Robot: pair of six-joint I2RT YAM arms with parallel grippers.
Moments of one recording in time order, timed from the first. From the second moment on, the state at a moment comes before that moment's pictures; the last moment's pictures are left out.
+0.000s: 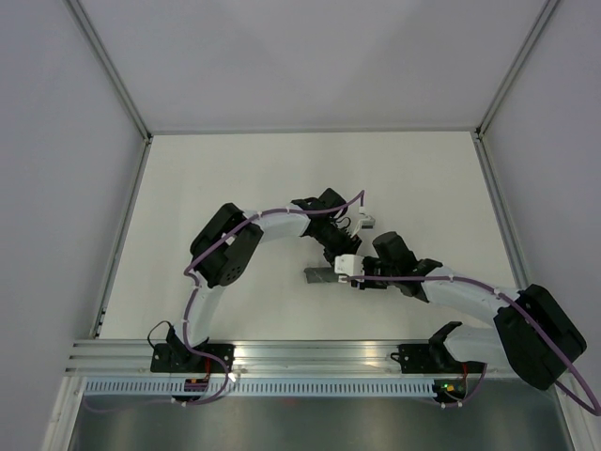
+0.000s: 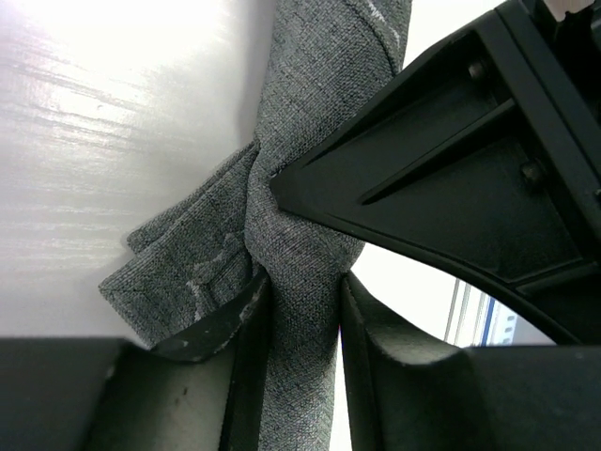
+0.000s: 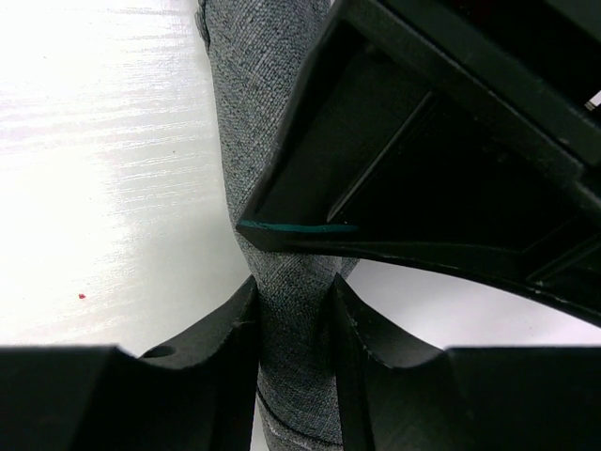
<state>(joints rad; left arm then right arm) -0.79 2.18 1.48 -0.44 0.85 0.13 0.62 1.22 0.45 -0.12 -0.26 -0.89</state>
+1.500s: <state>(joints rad) -0.64 1.23 0.42 0.59 0.18 -0.22 0.56 1.64 0.91 -0.53 -0.42 -0.92</state>
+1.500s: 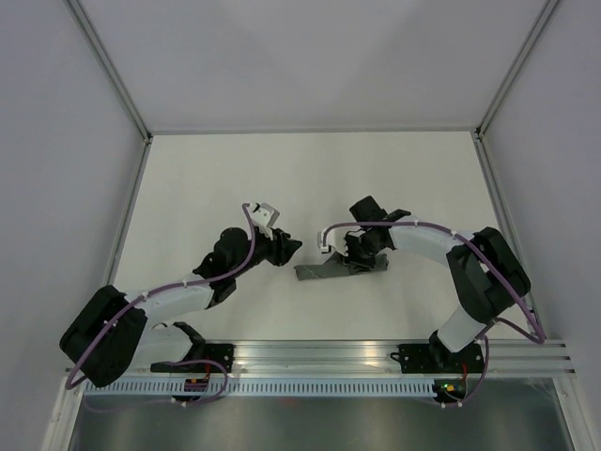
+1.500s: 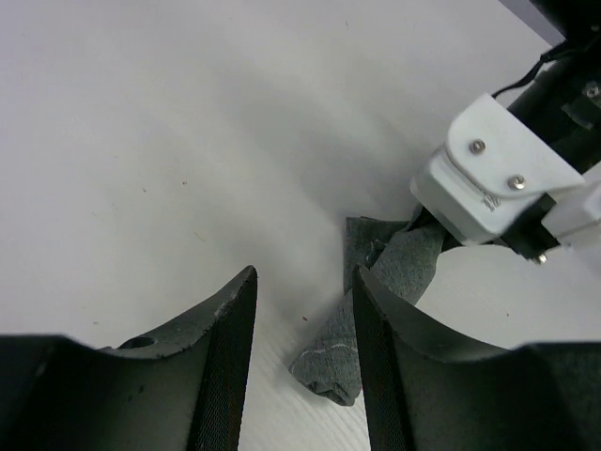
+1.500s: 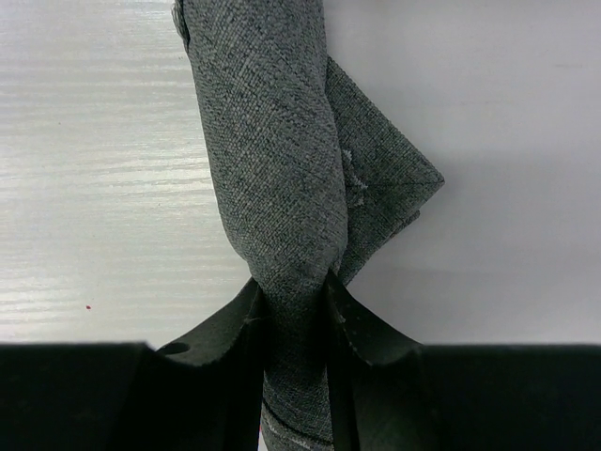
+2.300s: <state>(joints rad) -1.03 1.56 0.57 0.58 0.02 0.14 0.45 1.94 1.26 -0.92 -0.61 -0.95</state>
